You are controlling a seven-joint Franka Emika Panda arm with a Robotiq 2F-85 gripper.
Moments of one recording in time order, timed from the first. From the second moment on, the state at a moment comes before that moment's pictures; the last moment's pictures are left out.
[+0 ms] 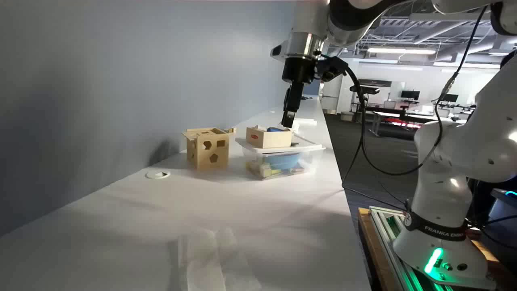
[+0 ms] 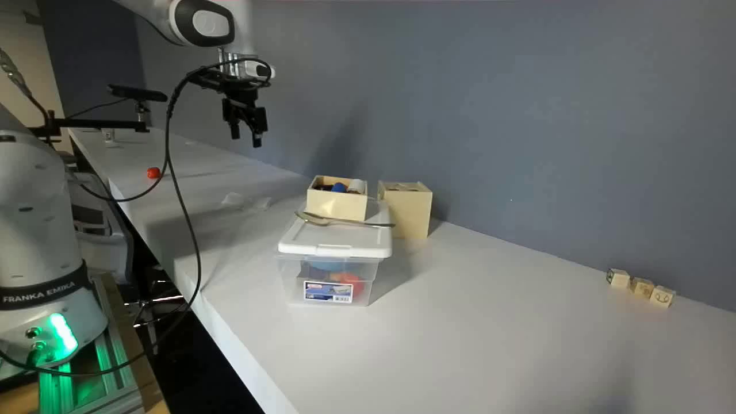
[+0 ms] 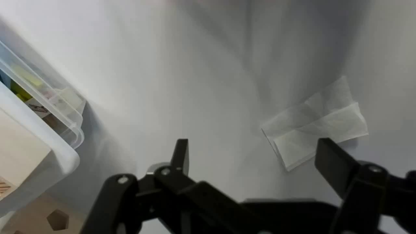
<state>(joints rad) 0.10 -0.52 -0.03 -2.41 0.13 2.02 -0.13</state>
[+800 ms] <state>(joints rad) 0.12 -0.49 -0.02 -2.41 0.15 2.08 -0.17</state>
